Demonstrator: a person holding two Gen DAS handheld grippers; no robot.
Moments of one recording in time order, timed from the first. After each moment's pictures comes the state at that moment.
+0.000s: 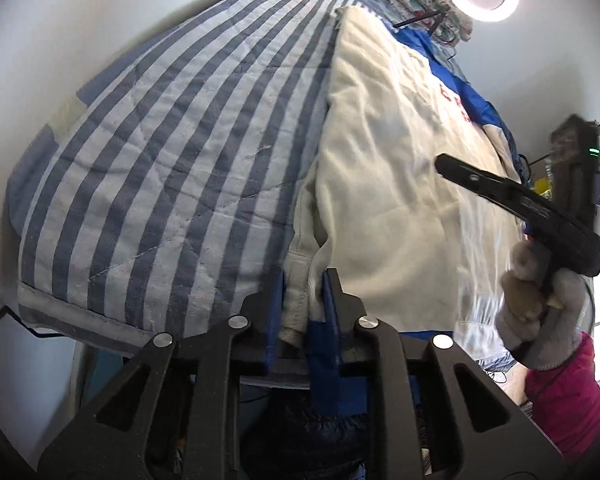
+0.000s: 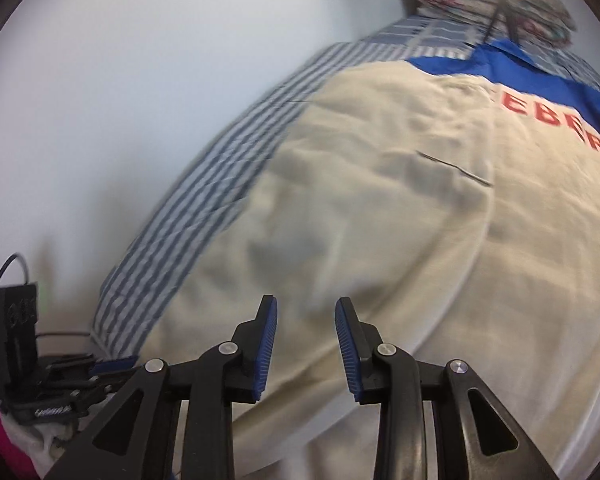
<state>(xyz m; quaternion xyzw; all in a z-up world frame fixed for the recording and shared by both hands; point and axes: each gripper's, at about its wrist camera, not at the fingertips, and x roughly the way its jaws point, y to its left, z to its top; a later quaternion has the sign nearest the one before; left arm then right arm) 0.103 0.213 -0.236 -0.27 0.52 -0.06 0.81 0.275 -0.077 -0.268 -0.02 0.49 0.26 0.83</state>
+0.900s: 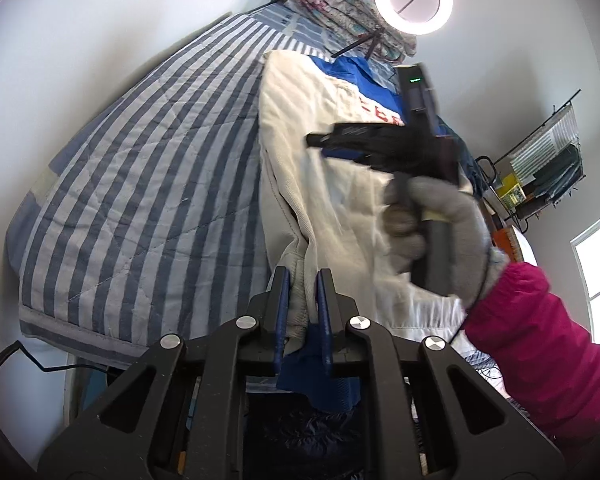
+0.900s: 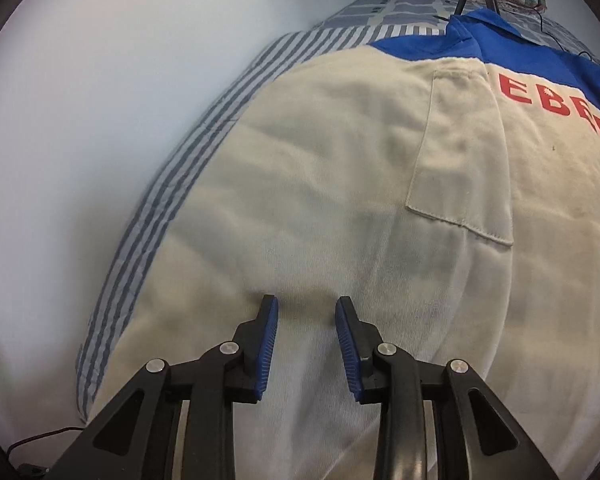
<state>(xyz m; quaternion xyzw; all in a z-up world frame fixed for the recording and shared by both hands) 0.108 0.173 -0.182 -0.25 0.45 -0.11 0.85 0.370 -0.047 -0.290 0.01 0.52 0.21 0.83</state>
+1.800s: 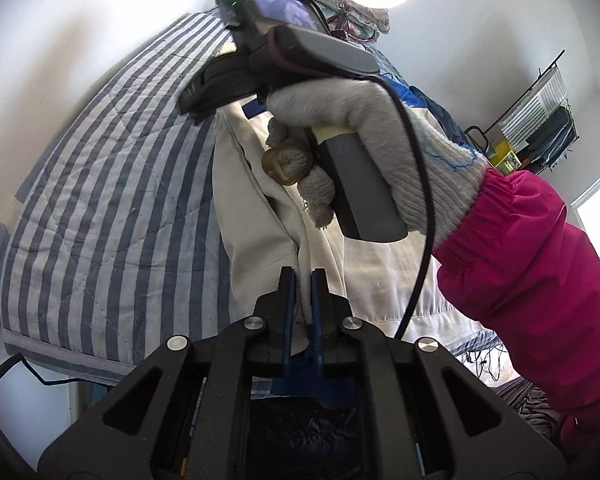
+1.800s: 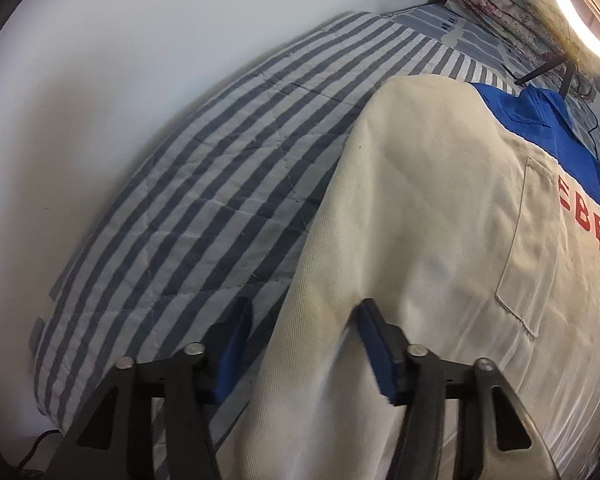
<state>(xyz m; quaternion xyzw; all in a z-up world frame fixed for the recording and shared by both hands) 0.137 0.108 -0.181 -0.20 0.46 -0.14 0.86 0.374 0.070 -0.278 -0.19 0.54 0.18 0.80</state>
